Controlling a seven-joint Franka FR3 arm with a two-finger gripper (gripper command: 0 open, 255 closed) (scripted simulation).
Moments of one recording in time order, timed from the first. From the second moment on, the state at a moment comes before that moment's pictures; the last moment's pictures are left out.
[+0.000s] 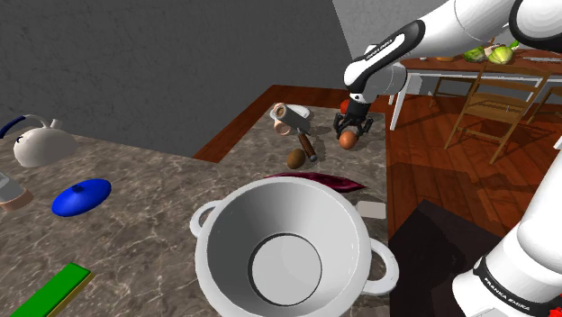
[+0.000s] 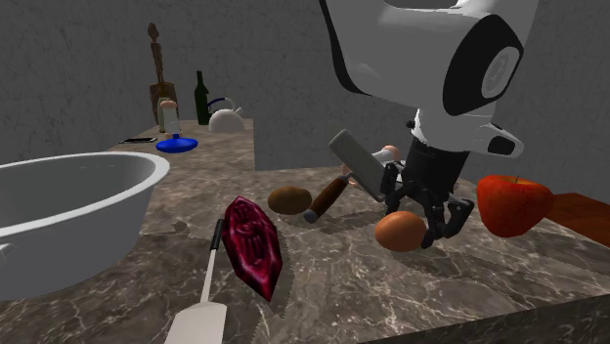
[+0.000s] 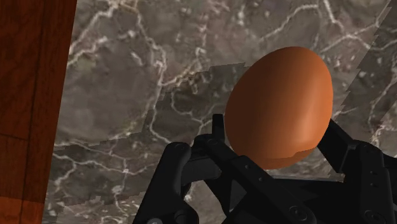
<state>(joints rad) -0.20 0.21 -0.14 -2.10 0.30 2.34 0.14</state>
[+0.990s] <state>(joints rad) -0.20 0.15 -0.15 -2.07 0.27 2.27 0.17</state>
